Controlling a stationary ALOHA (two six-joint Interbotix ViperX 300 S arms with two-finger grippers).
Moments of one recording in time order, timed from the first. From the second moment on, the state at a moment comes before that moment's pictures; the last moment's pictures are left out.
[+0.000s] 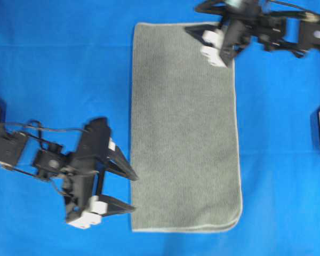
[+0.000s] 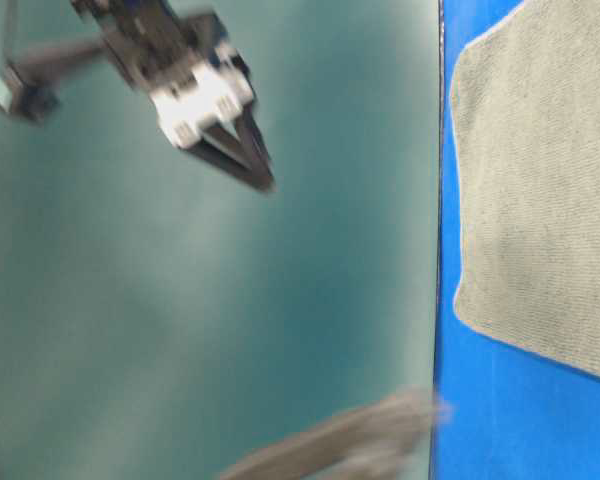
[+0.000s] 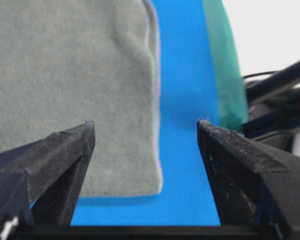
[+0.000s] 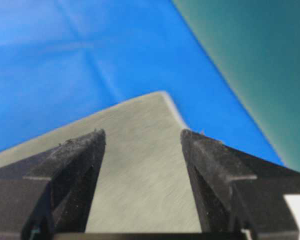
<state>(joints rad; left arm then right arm) -0.32 -0.20 0.67 -0.04 0.04 -0.42 -0.34 -0.29 0.68 -0.96 0.15 1.00</state>
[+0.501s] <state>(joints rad) 0.14 -0.40 0.83 -0.03 -0.13 -0.18 -0.28 -0.69 0.95 -0.93 0.21 1.08</state>
